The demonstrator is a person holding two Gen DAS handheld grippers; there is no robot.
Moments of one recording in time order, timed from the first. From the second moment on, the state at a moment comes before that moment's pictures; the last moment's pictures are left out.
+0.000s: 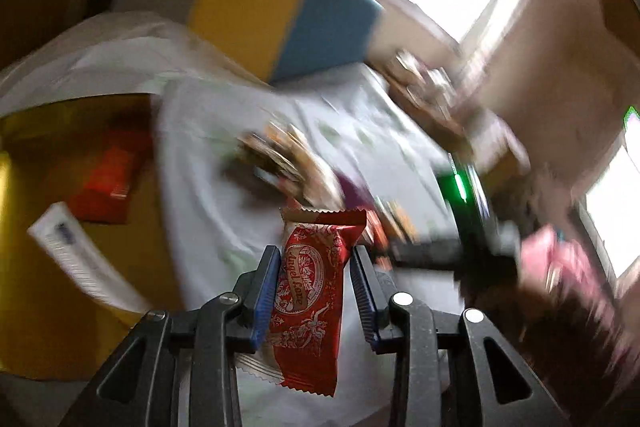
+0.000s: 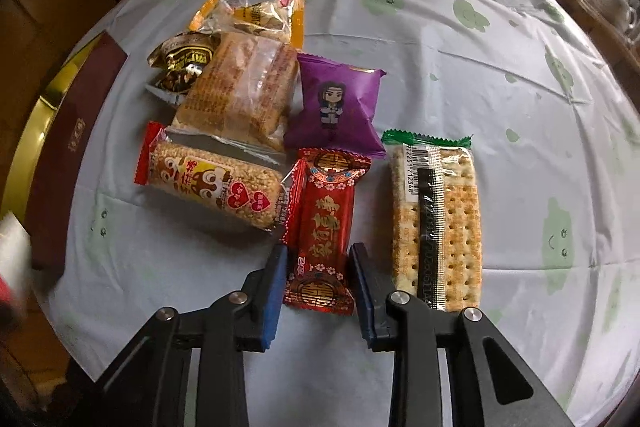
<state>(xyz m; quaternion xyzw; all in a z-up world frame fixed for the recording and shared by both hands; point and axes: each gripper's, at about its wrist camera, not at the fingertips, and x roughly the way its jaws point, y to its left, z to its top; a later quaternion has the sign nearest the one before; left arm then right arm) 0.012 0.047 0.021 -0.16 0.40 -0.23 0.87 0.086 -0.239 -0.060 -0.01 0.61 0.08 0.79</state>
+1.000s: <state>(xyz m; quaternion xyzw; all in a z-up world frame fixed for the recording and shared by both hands) 0.057 0.123 -0.035 -0.25 0.47 -0.03 0.84 0.079 -0.215 -0.066 -0.05 0.60 0.08 0.79</state>
